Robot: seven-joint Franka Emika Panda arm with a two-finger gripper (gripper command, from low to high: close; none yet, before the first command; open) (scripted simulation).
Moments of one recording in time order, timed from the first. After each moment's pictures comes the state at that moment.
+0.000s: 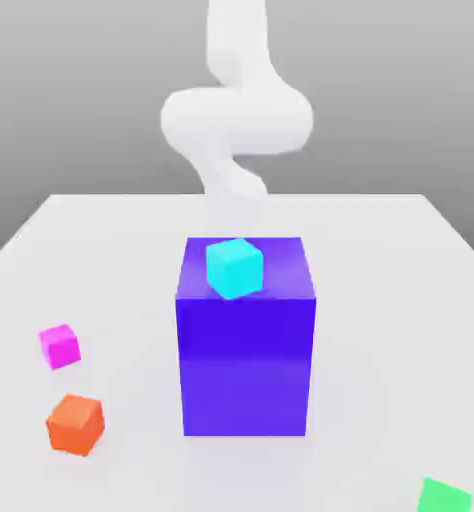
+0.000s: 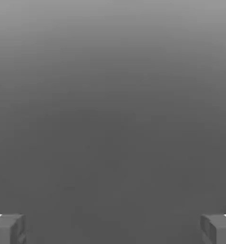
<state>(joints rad) -0.05 -0.72 -0.04 -2.36 -0.02 2.35 0.81</state>
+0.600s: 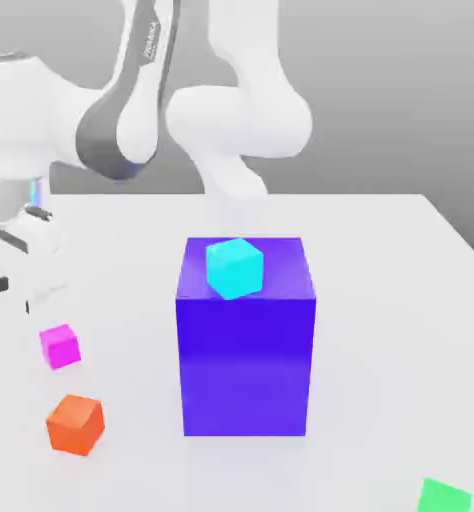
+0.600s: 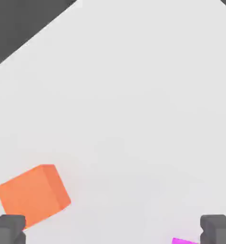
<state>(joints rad) -0.45 -0.05 -0.43 -2.81 -0.02 2.83 0.80</state>
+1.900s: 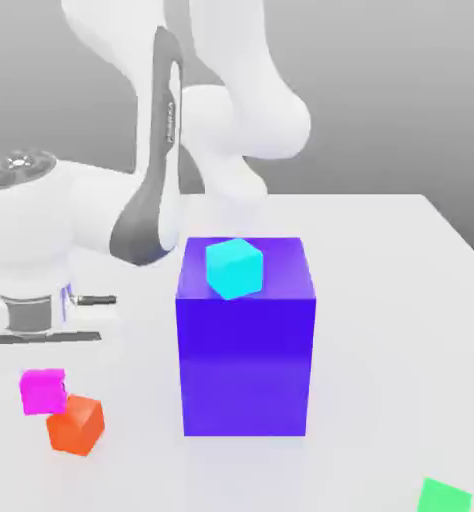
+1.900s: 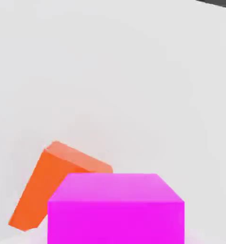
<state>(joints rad) -0.45 0.23 -0.01 -2.48 -0.27 2.73 0.13</state>
